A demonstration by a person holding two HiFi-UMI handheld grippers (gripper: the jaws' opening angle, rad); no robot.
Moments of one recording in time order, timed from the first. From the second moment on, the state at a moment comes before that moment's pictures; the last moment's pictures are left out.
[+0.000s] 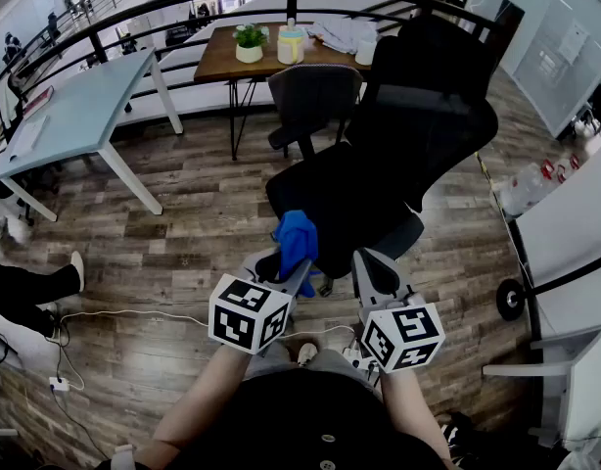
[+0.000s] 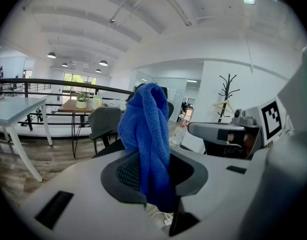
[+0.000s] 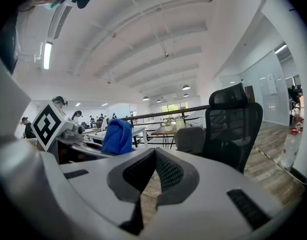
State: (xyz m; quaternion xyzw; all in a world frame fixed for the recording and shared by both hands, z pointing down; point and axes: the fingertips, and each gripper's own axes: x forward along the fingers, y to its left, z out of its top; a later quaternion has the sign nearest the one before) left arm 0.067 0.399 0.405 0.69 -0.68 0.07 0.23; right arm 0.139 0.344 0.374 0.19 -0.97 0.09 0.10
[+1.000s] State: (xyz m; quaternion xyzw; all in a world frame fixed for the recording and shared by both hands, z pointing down) left arm 0.045 0.345 0.405 0.67 -0.71 0.04 0.22; right arm 0.123 0.302 0.381 0.14 -0.98 0.10 0.10
